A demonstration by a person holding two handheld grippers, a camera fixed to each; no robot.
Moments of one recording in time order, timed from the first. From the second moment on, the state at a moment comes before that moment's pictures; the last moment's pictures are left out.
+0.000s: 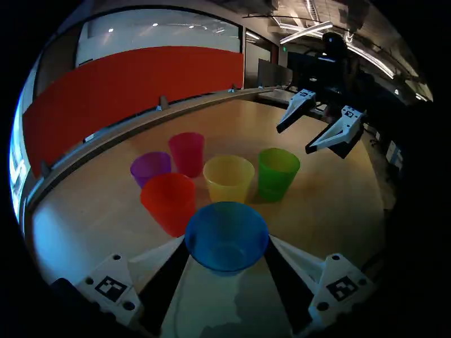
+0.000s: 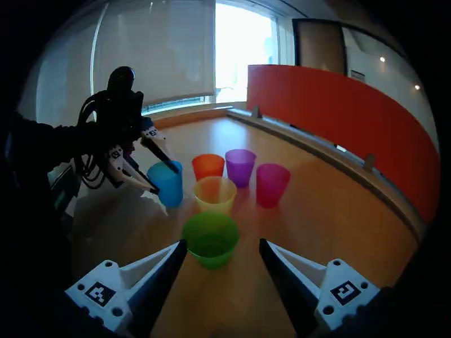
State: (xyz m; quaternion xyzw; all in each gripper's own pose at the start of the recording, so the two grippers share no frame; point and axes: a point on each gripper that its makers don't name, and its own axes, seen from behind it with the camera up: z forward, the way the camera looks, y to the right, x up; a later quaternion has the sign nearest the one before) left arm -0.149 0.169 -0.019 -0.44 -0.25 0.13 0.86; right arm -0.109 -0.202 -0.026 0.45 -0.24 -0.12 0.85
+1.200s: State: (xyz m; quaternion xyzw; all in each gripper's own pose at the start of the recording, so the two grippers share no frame) left arm -0.136 0.155 -0.024 -0.42 -0.24 0.12 0.86; right arm -0.158 -0.244 -0.009 0.45 -0.25 -0.14 0.85
